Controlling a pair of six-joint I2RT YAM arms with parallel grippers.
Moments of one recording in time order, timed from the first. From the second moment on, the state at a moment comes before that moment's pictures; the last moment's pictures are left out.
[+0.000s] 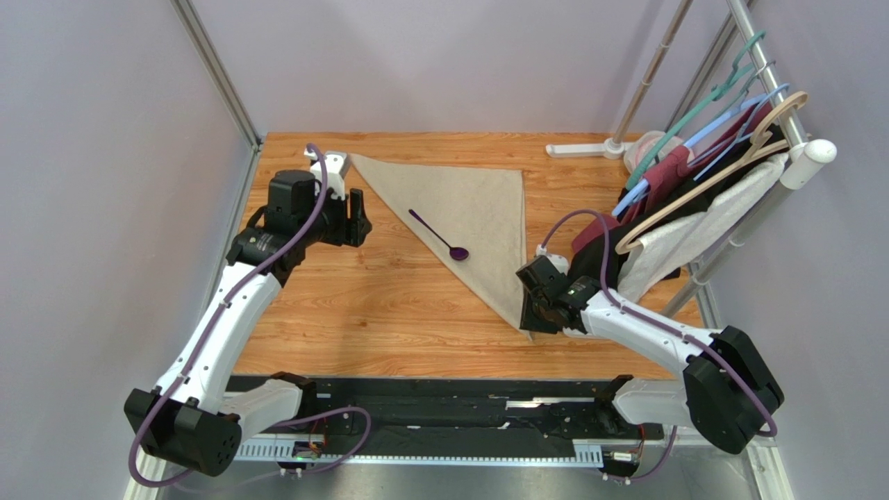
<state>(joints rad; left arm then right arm) -0.27 1.10 1.13 -0.61 0.14 -0.09 0.68 1.24 0.67 -0.58 0.16 0.77</state>
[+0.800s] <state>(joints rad) -0.27 1.11 1.12 -0.62 0.13 -0.09 0.68 1.27 0.61 -0.56 0.15 0.81</state>
